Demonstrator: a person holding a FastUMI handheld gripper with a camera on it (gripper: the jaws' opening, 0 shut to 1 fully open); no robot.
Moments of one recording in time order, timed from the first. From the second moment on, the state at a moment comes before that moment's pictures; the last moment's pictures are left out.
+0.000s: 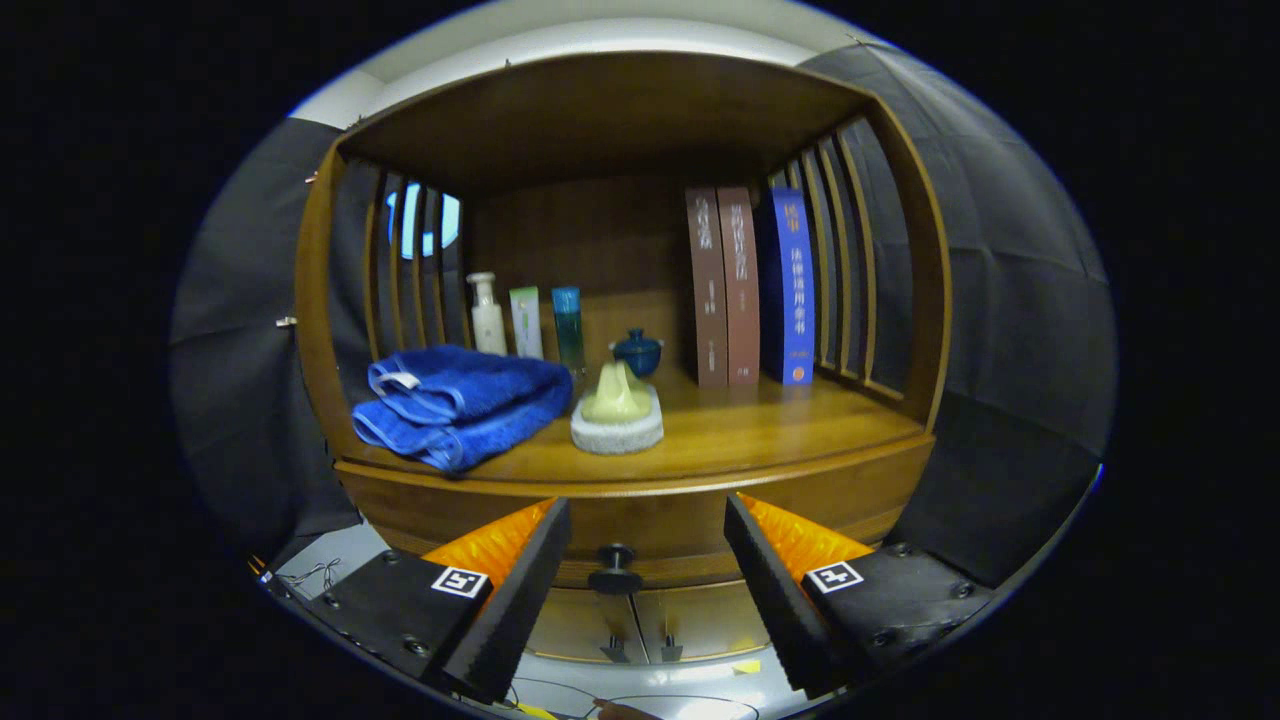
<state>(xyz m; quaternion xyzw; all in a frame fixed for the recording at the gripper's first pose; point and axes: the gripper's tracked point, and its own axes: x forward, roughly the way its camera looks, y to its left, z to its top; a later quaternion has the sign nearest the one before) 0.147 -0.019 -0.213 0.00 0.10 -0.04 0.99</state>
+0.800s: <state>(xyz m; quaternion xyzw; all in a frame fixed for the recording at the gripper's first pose) 0.053 0.003 0.026 -0.02 0.01 -0.02 1.00</state>
